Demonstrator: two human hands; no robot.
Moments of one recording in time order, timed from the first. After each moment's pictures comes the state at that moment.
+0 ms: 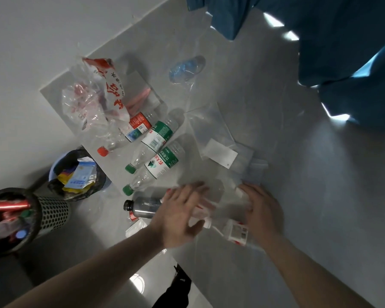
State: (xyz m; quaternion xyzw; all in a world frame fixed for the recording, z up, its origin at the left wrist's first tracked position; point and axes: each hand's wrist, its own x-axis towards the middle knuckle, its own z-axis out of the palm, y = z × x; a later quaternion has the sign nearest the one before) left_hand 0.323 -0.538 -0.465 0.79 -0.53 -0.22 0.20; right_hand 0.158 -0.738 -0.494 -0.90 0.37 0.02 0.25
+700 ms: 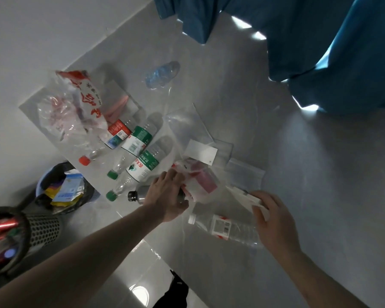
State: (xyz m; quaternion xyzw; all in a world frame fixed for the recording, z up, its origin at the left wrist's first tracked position) left_hand 0.335 -0.589 -0.475 0.85 -0.47 -0.23 0.04; right_hand 0.079 -0.754 -0.460 -0.85 0.40 -0.09 0.33
